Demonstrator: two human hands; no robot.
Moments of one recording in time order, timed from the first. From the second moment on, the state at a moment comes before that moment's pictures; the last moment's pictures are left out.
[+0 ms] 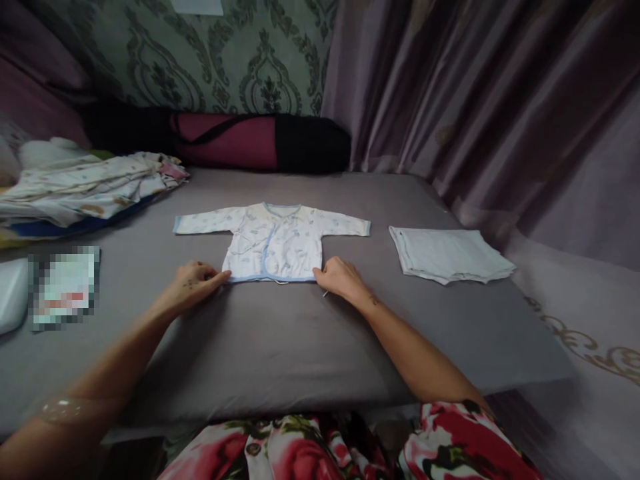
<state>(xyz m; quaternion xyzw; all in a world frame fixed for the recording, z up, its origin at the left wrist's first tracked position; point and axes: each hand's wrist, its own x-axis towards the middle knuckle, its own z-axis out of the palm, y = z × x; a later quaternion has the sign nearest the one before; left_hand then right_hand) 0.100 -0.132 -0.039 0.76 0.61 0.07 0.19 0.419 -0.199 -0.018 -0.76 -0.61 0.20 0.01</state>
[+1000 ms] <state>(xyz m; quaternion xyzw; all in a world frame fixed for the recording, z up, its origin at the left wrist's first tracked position) 0.086 -0.115 -0.025 0.81 0.55 0.01 0.18 0.428 -0.193 0.007 -0.73 -0.64 0.20 -0.11</state>
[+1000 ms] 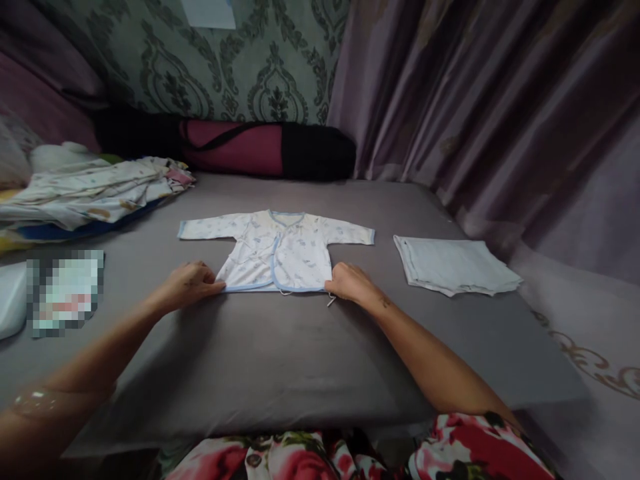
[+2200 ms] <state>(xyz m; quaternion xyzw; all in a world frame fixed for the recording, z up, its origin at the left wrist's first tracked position) 0.167 -0.141 -0.021 0.87 0.46 0.11 0.16 0.347 -0.179 -0.019 -0.55 -0.79 0.22 0.18</state>
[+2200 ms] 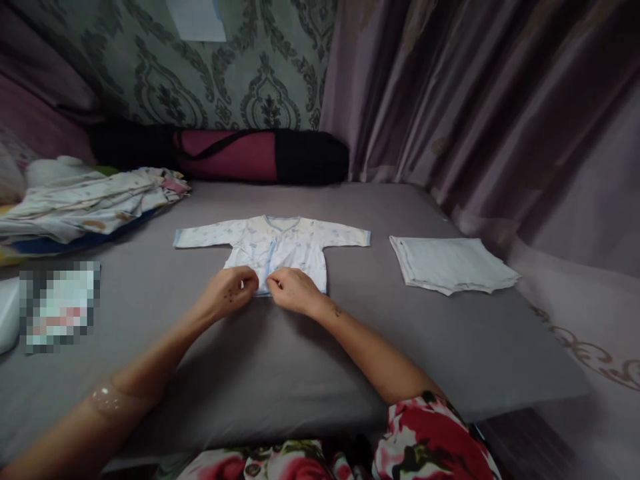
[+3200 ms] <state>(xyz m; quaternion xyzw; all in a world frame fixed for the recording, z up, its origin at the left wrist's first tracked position) 0.224 -0.087 -0.060 0.92 0.38 0.00 0.04 0.386 -0.151 -0.054 -0.68 -0.71 0.15 0.10</state>
